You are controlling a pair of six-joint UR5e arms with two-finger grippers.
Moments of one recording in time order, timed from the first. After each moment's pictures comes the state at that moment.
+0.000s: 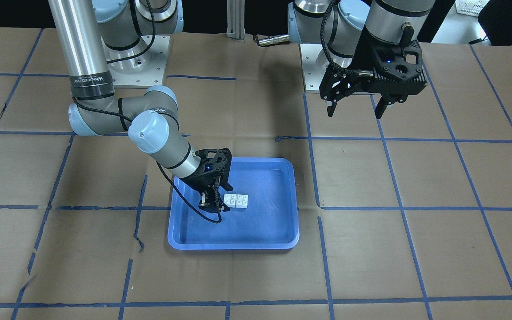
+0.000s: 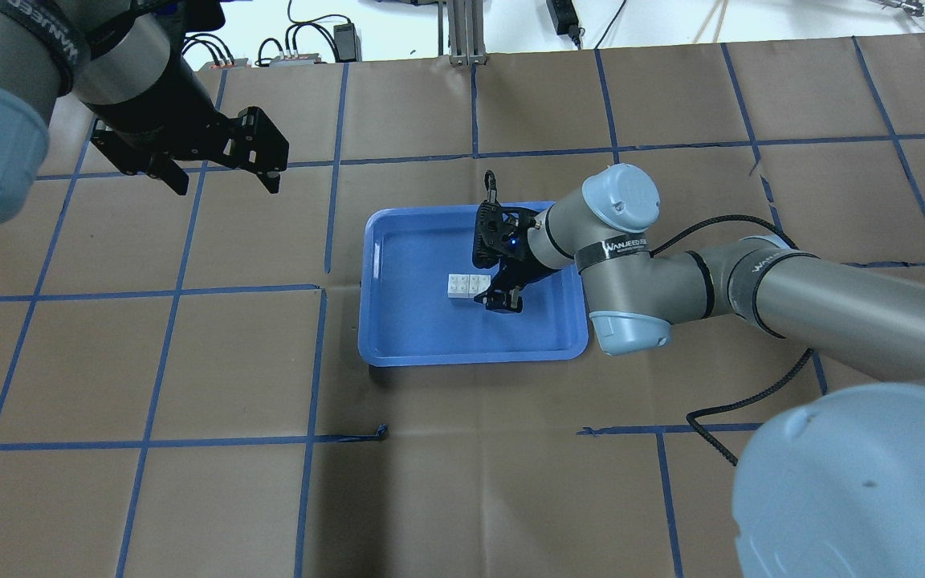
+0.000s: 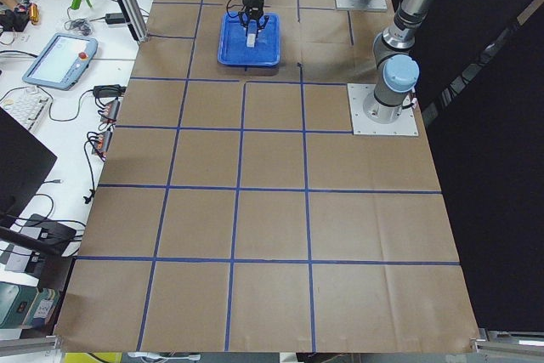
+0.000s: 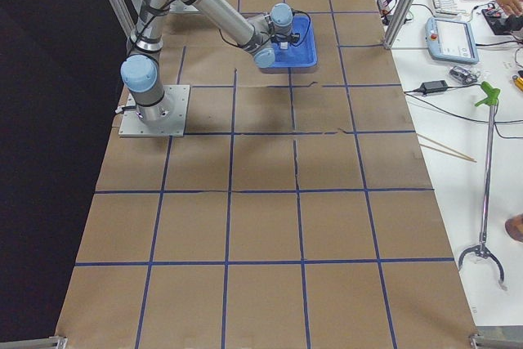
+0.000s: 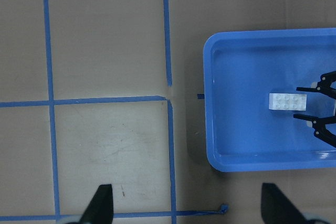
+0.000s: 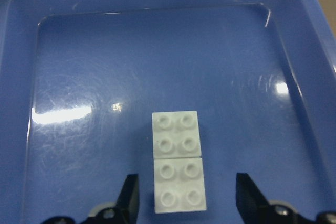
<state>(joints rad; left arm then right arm) -1.60 -1.53 -1.60 -1.48 1.58 0.01 1.75 -1.10 1.99 -2.71 -1.08 -1.22</state>
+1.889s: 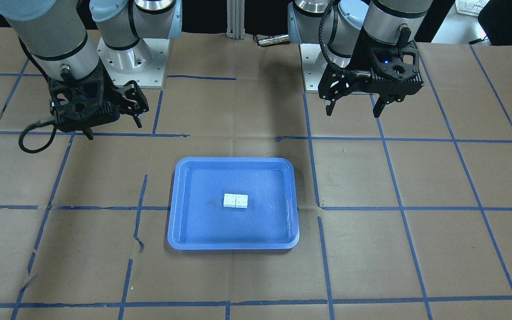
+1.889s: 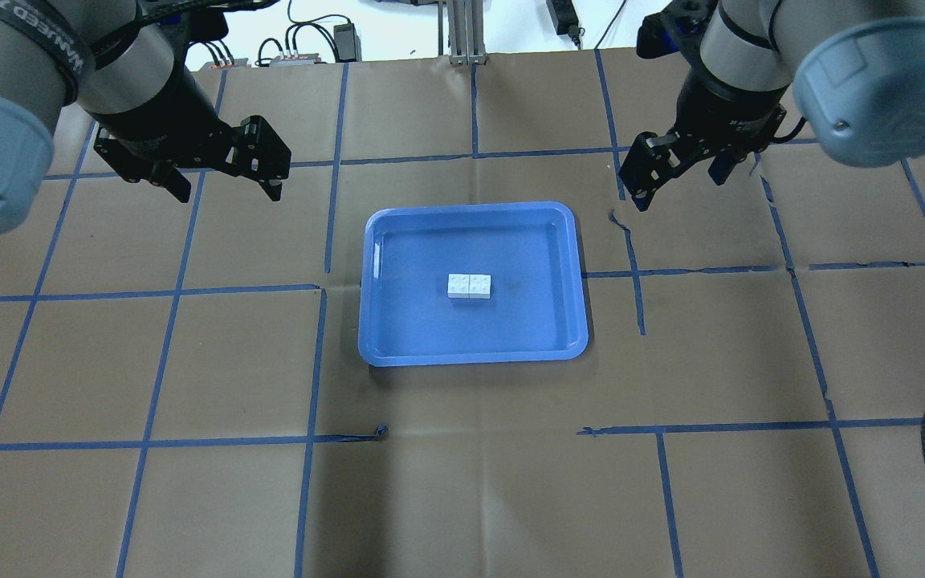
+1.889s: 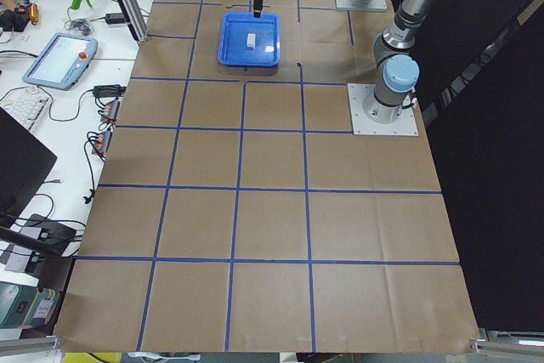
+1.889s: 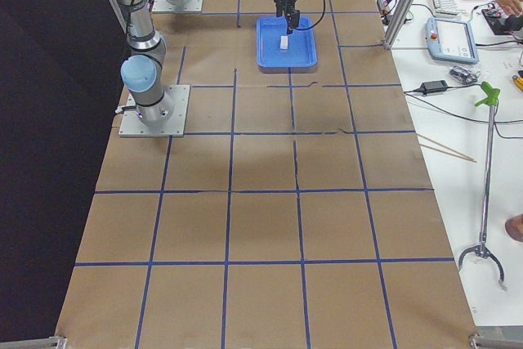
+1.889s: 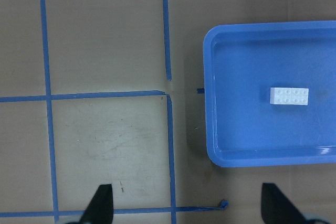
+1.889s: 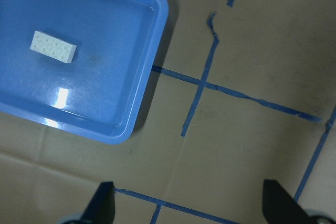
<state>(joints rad) -1.60 -1.52 -1.61 -1.48 1.58 0.01 1.59 -1.53 1.58 -1.62 -1.56 -0.23</state>
